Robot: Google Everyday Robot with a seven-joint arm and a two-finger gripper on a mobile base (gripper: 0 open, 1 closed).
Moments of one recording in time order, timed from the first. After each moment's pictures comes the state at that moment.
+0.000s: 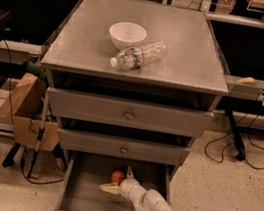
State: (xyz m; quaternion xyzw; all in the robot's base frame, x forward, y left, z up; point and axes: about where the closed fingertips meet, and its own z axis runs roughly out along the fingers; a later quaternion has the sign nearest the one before) arm 0.649 0.010 0.189 -0.31 0.77 0.25 0.50
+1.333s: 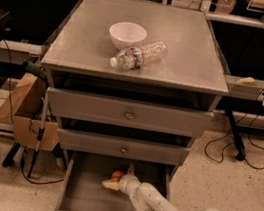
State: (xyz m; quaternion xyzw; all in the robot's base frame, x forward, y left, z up) arm 0.683 -0.003 0.162 -0.33 0.81 0.14 0.46
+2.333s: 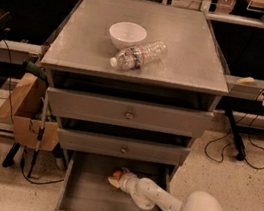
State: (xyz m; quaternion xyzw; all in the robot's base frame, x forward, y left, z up) arm 0.683 -0.005 0.142 -0.36 0.83 0.14 0.41
